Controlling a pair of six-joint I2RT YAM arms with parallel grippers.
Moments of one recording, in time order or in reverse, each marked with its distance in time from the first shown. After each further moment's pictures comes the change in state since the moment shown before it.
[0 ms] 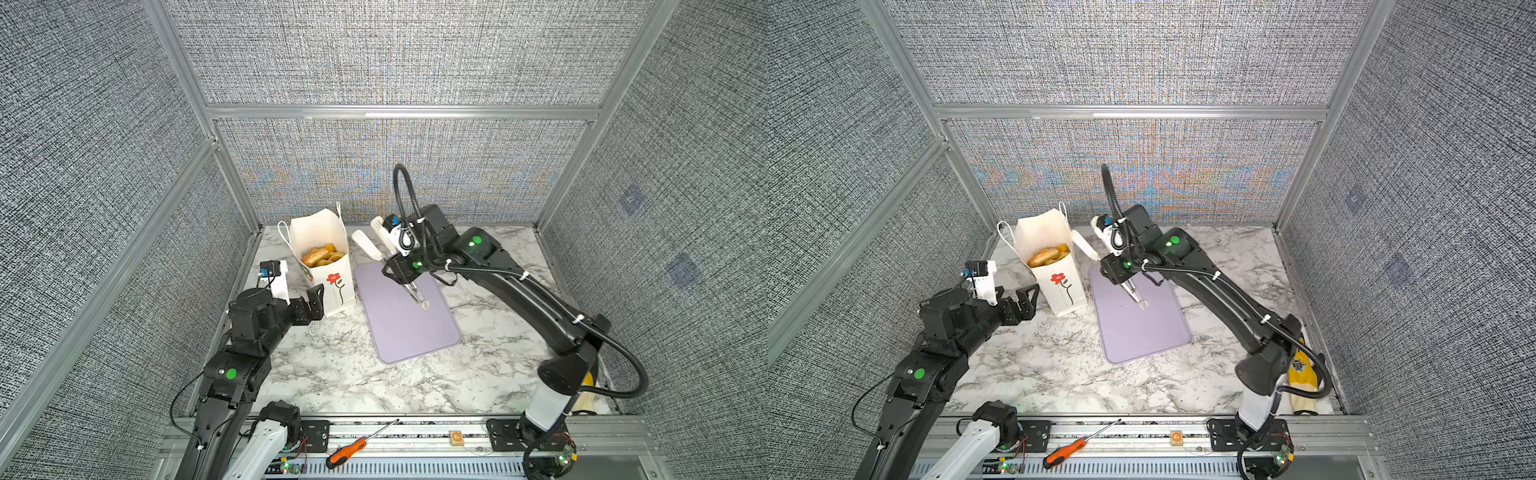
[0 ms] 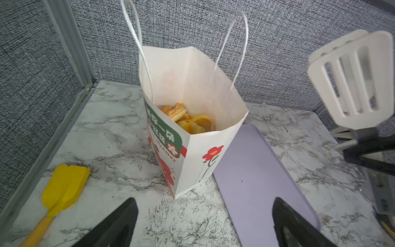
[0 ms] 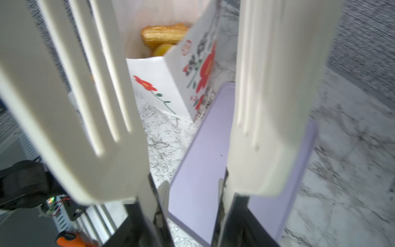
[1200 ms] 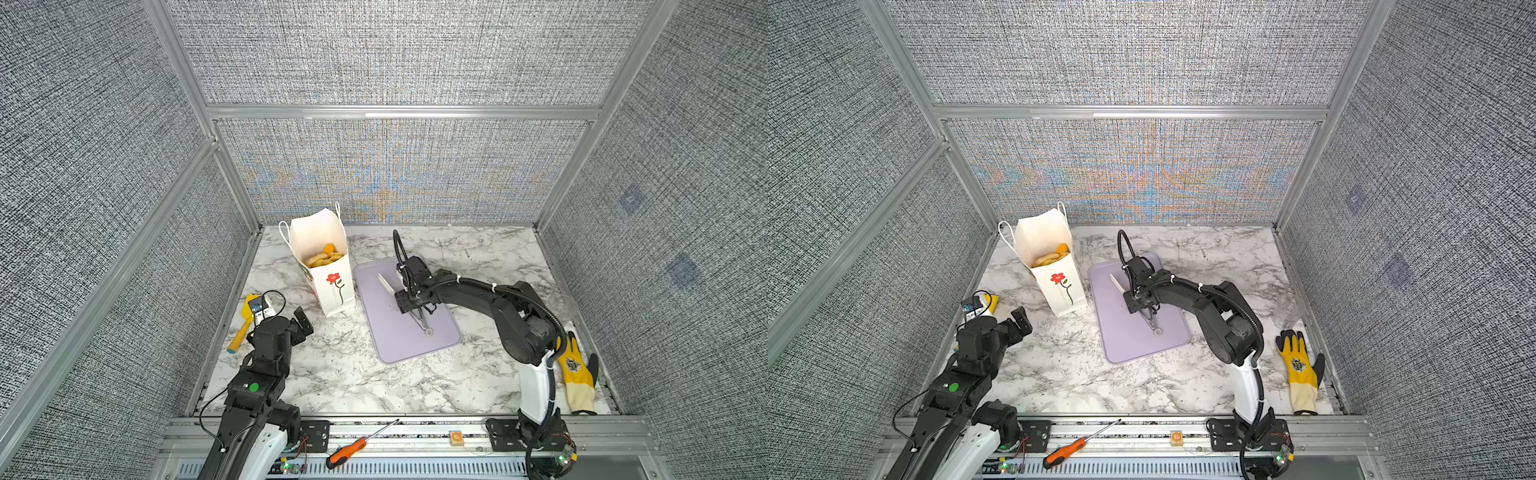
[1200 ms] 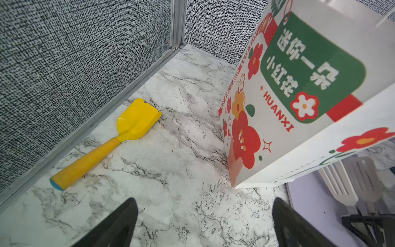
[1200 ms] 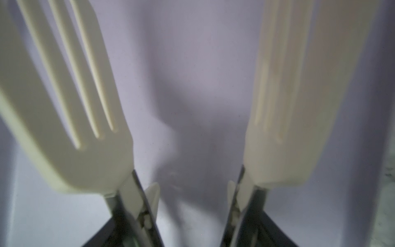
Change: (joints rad) left arm 0.000 -0.142 -0.394 0.121 -0.362 -0.208; right arm -0.077 0.341 -0.447 0.473 0.157 0.153
